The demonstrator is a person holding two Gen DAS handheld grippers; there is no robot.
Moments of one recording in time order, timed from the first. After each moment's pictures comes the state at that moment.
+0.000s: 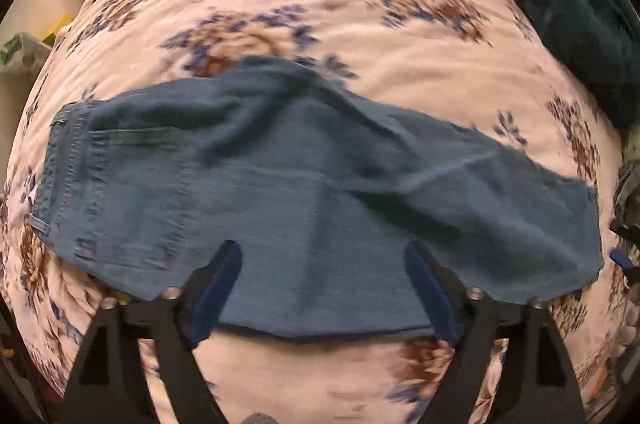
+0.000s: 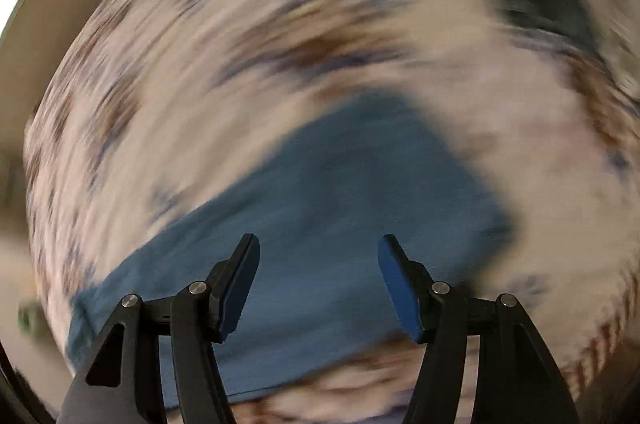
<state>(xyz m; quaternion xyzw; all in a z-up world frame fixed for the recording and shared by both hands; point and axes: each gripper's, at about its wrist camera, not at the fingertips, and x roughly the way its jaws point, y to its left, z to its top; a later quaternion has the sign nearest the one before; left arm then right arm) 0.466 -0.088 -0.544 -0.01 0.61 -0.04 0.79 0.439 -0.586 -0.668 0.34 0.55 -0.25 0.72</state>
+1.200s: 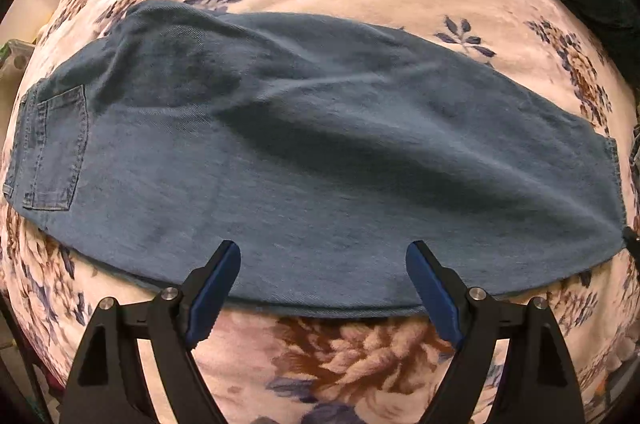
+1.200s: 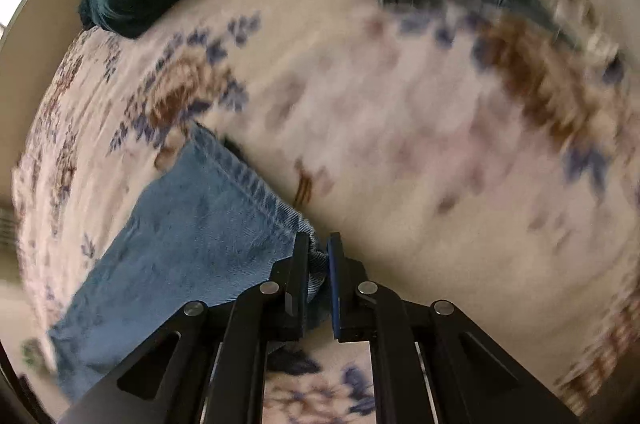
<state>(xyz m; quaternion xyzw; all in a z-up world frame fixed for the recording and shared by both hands) 0.438 -0.196 -0.598 0.03 0.65 -0.02 0.76 0.375 -0.647 -0.724 0.33 0.52 -0.29 0.73</state>
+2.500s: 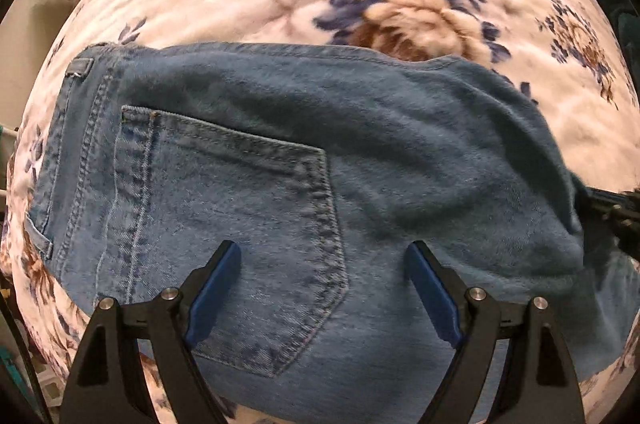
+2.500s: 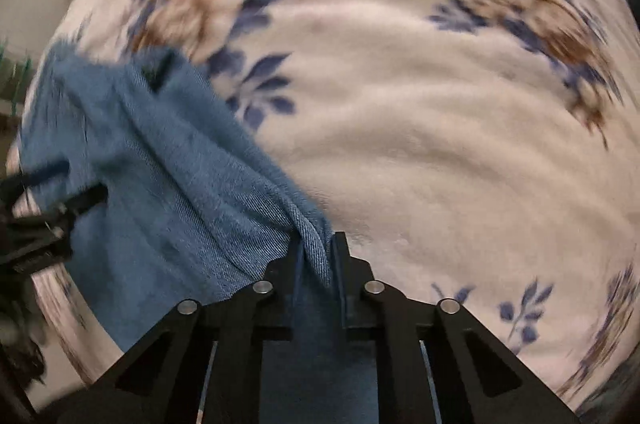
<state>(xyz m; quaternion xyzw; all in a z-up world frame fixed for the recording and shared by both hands) 0.534 0.031 -0.619 -0.05 0.65 0.08 0.75 0.664 -0.182 -0.746 -0.07 0.68 0.20 0.70</state>
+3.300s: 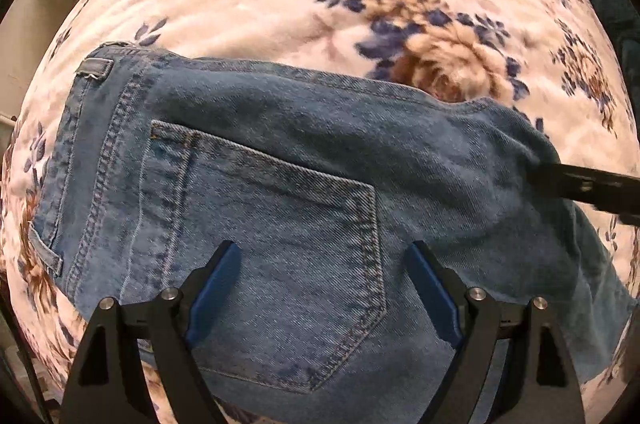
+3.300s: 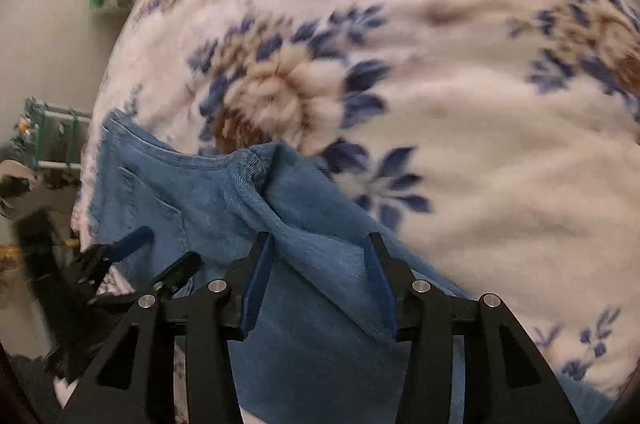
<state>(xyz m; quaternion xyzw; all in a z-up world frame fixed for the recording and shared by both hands) 0.539 0.108 -0.614 -0.08 0.64 0.09 0.76 0.703 -0.117 -0.735 0.05 0.69 0.26 0.67</state>
